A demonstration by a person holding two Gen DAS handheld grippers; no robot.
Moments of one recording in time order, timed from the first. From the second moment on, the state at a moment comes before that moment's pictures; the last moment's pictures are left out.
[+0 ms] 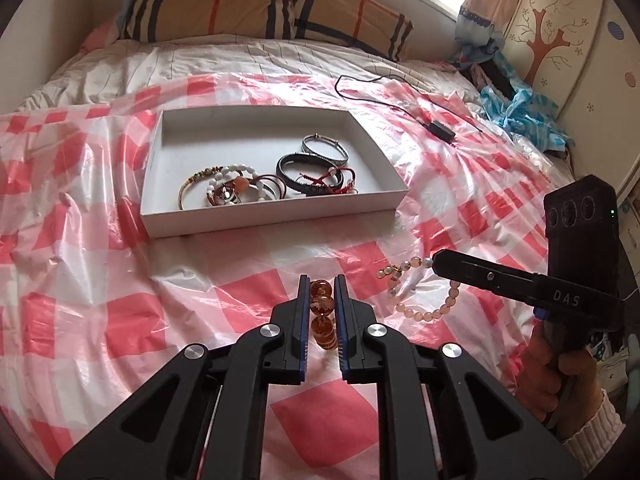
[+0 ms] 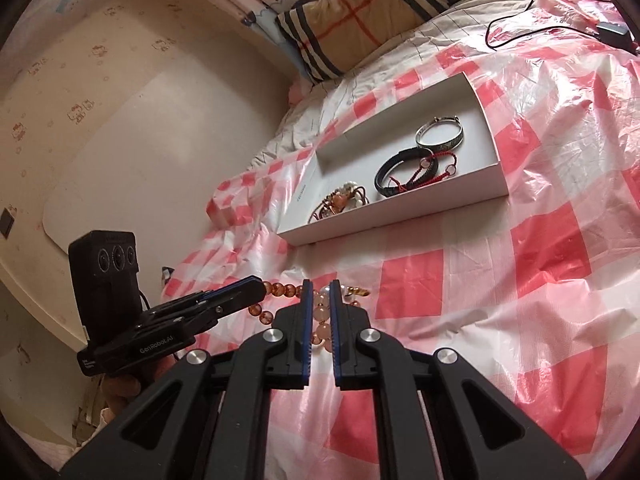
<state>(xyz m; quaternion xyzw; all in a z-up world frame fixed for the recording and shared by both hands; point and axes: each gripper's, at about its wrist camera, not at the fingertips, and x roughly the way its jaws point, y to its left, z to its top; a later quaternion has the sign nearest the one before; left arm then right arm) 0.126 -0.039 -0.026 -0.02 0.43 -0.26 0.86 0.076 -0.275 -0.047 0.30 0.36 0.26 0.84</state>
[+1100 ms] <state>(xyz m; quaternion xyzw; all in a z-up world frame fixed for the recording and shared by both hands) 0.117 -0.062 0.021 0.02 0.32 -0.21 0.92 0.086 -0.288 -0.019 0.39 0.28 0.28 0.83</state>
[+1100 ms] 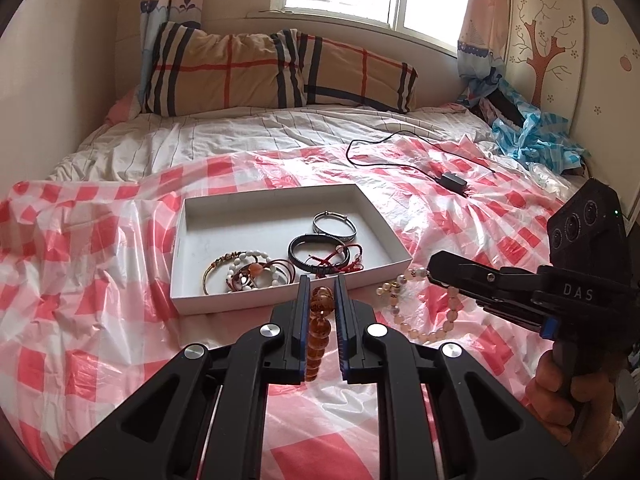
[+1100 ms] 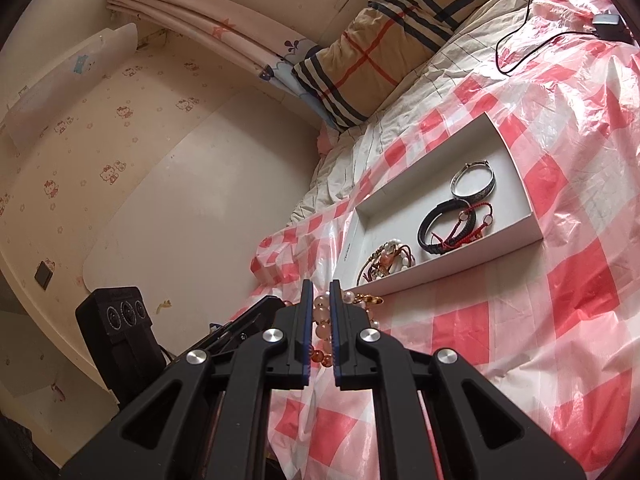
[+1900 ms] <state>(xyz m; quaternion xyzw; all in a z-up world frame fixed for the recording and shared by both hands) 0.171 -0.067 0.042 0.03 0.29 -0.17 0.94 0.145 -0.286 0.005 0.40 0.23 0.28 0.84</state>
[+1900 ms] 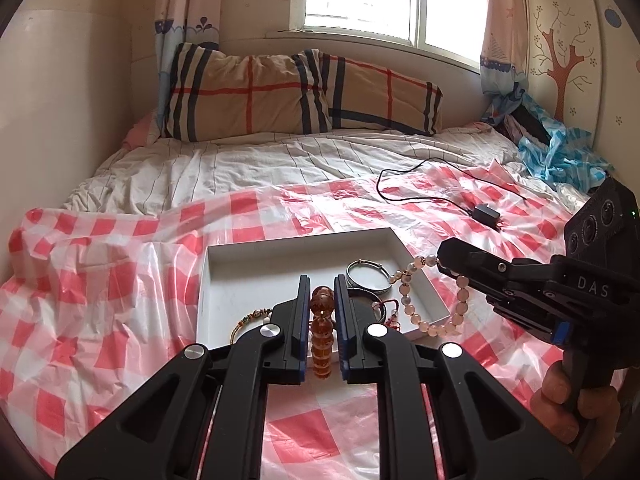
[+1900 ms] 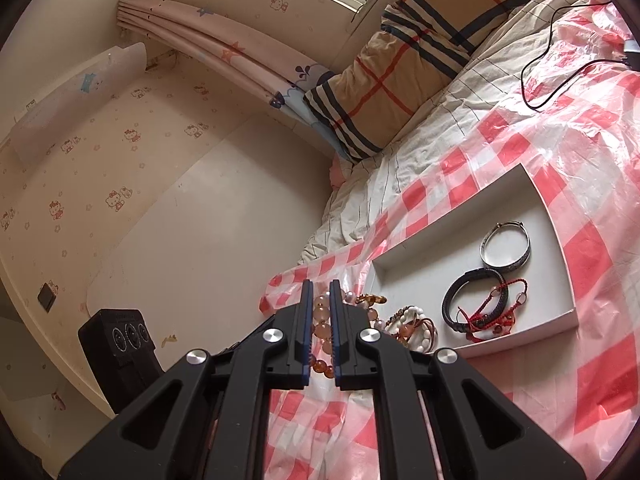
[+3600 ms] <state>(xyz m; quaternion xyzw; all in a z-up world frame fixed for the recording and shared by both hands) 0.212 -0.089 0.009 0.02 0.30 -0.15 0.94 0.190 -0.274 -0.007 0.38 0.26 0.26 0.85</state>
